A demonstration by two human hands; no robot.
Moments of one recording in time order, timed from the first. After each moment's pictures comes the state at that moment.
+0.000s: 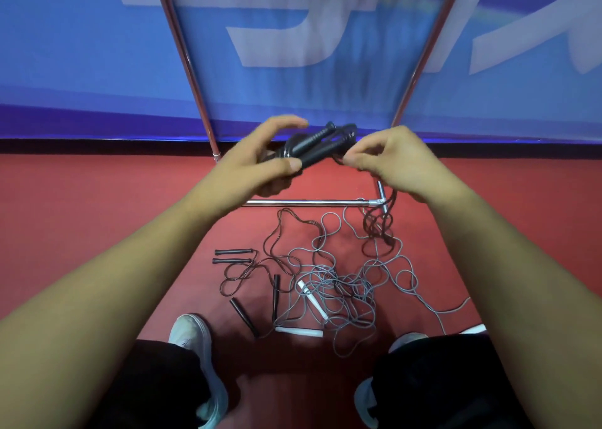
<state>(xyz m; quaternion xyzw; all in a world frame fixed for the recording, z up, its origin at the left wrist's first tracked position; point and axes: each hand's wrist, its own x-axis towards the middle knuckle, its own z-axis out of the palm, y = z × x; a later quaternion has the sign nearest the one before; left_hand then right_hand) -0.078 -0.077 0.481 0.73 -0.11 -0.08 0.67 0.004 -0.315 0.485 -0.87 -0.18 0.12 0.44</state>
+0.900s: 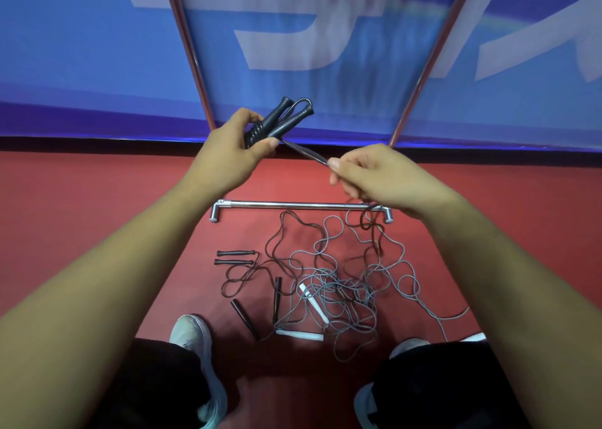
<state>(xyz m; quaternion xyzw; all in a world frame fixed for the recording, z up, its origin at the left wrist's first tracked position) -0.063 -0.056 0.484 0.90 0.08 0.09 0.41 -0.020 -0.294 0.496 -0.85 -0.21 0.23 0.42</state>
